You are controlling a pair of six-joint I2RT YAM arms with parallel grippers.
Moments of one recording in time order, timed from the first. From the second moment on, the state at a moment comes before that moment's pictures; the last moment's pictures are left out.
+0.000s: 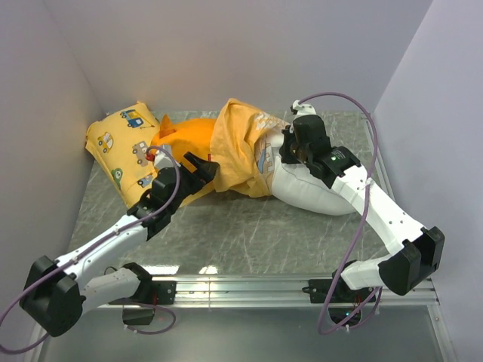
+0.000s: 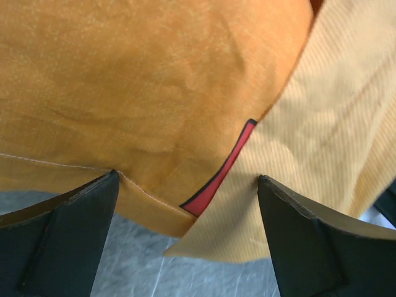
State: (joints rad) left arm -0.59 1.03 0.64 0.12 -0.26 -1.00; right arm 0.52 1.35 1.34 -0.56 0.19 0.34
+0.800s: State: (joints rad) left arm -0.42 1.02 0.83 0.09 -0.28 -0.94; right arm 0.50 1.32 1.34 -0.61 0.20 0.33
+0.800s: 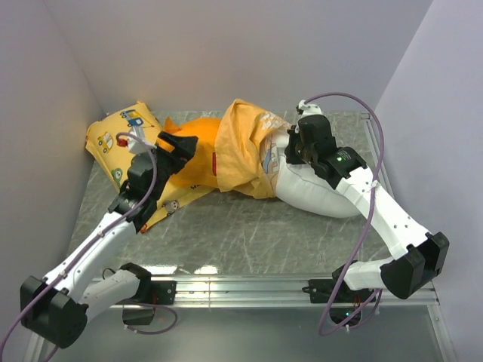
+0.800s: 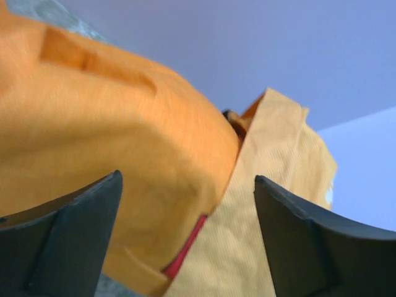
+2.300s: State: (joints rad) left arm -0.12 1.12 0.91 0.18 -0.09 -0.96; right arm 0.42 1.26 1.37 -0.62 0.10 0.37
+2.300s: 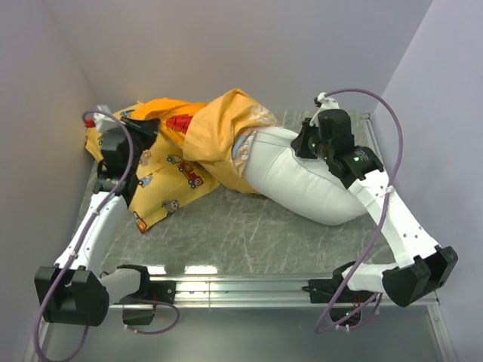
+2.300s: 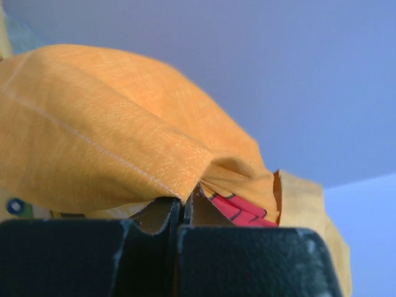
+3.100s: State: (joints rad) left arm 0.00 0.73 1.19 -0.29 0.10 -0.69; right arm 0.30 1.20 1.32 -0.58 -0.05 0.43
